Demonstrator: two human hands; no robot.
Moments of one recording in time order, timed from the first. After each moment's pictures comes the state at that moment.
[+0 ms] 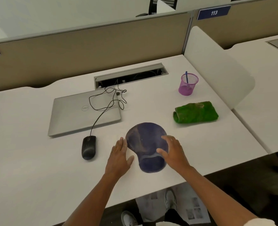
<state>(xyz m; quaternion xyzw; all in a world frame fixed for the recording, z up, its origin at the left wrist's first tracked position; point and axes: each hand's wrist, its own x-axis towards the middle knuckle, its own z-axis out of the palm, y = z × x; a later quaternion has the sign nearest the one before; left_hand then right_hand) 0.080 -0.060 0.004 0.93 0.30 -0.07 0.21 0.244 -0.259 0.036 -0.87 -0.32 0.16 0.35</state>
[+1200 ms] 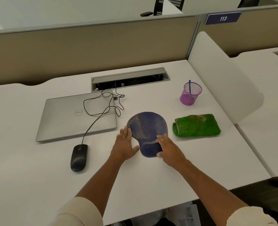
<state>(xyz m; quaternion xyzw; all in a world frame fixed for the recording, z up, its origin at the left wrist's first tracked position) 0.195 -0.018 0.001 0.92 0.29 -0.10 0.25 0.328 -0.215 0.024 -0.86 -0.42 0.23 0.16</state>
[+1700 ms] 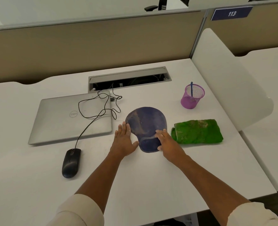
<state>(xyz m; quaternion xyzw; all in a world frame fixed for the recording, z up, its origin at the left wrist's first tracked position) 0.241 -0.007 -0.001 0.91 0.31 -0.10 0.24 0.382 -0.196 0.015 -0.84 -0.47 0.22 0.17</state>
